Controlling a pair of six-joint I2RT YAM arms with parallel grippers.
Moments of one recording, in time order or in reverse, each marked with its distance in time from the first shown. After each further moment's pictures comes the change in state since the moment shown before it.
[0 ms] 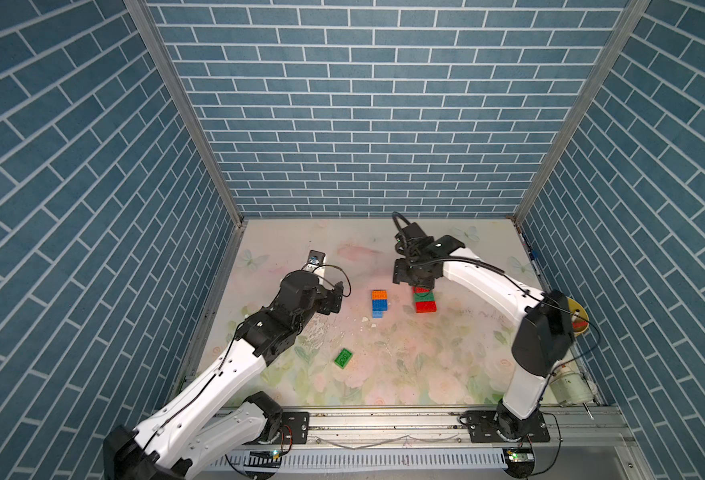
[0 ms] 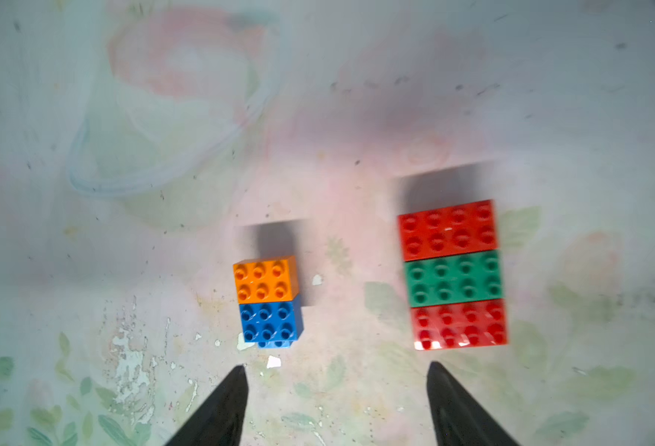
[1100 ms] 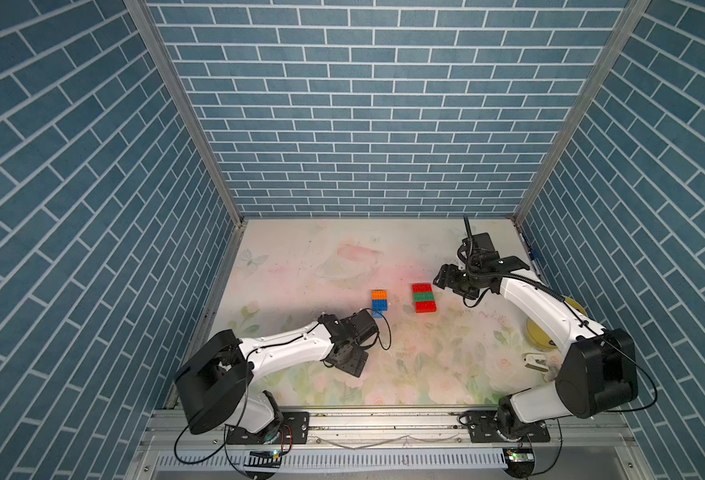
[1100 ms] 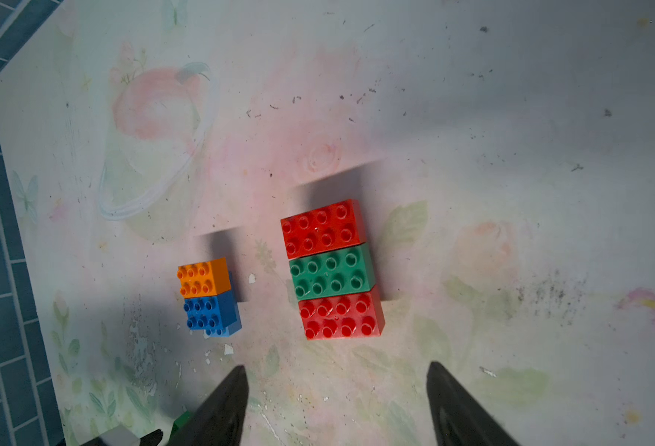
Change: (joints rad) left arm -0.332 0.472 -0.079 -0.308 0.150 -0.377; right arm -0.312 -0.267 -0.408 0.216 -0.284 -0.176
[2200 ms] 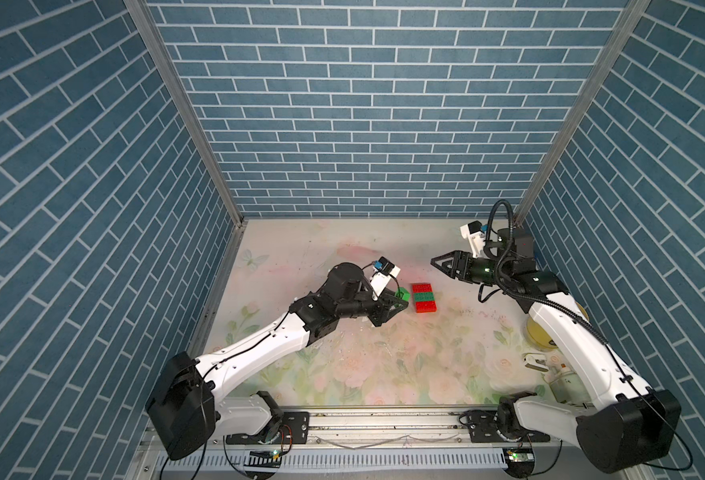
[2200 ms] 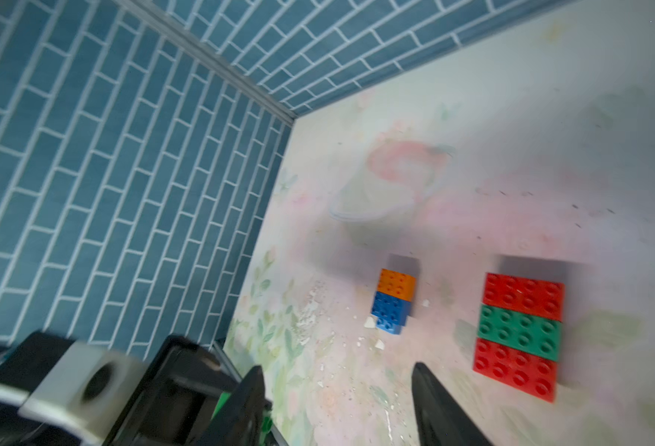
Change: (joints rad) left arm 0.212 -0.202 0.097 0.772 0.631 0.342; right arm -0.067 -0.286 -0.049 0.307 -0.520 -0.062
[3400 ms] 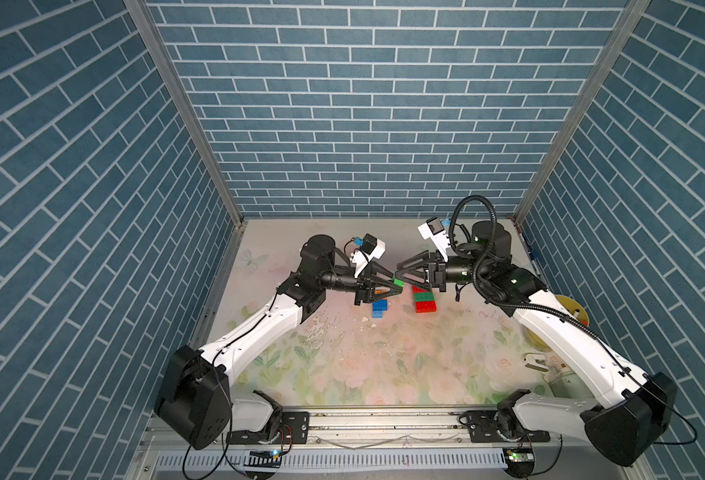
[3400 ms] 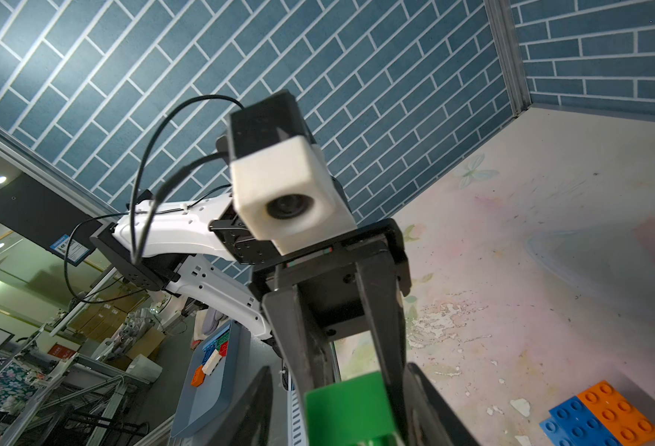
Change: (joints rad) left arm 0.188 0.084 0.100 0.226 0.591 -0.008; right arm 0.290 0.051 0.077 0.209 -0.257 -0.126
